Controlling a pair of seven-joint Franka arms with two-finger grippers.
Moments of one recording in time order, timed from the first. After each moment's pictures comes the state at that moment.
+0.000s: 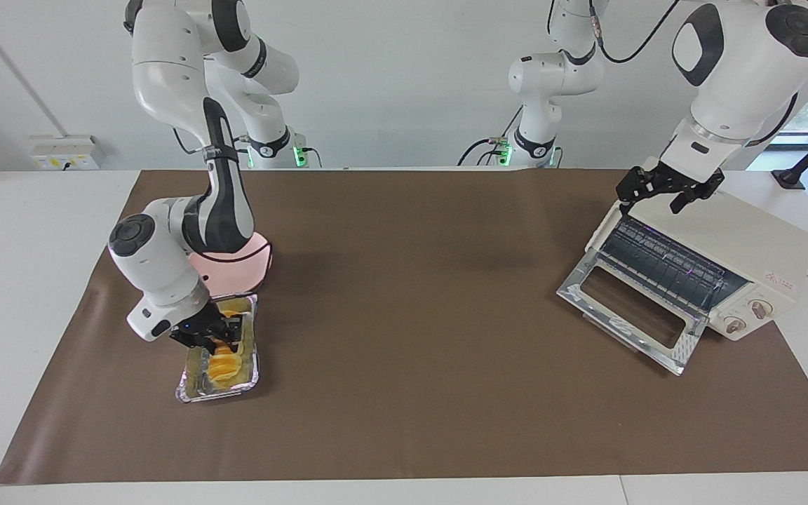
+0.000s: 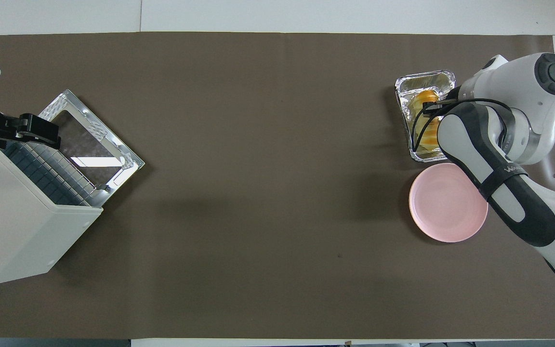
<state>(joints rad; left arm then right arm) -0.02 0.06 -0.07 -1.55 0.02 1.56 -0.02 -0.08 0.46 0.08 -1.72 0.08 2.31 -0.13</state>
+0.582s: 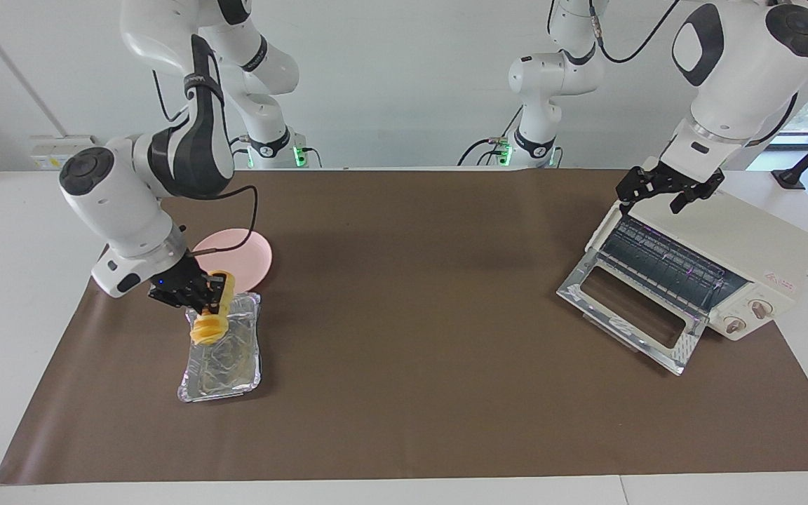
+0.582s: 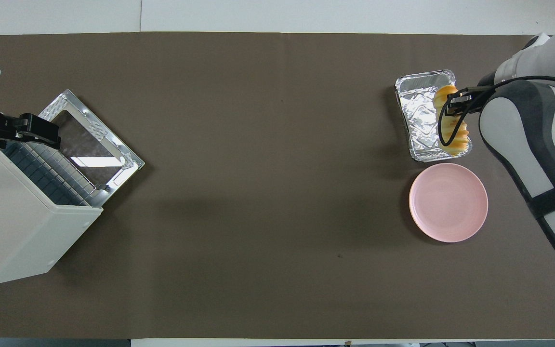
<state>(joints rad) -0.02 0.06 -0.07 -1.55 0.02 1.56 -0.02 -0.08 0.25 0.08 -1.69 0.08 1.97 -0.07</state>
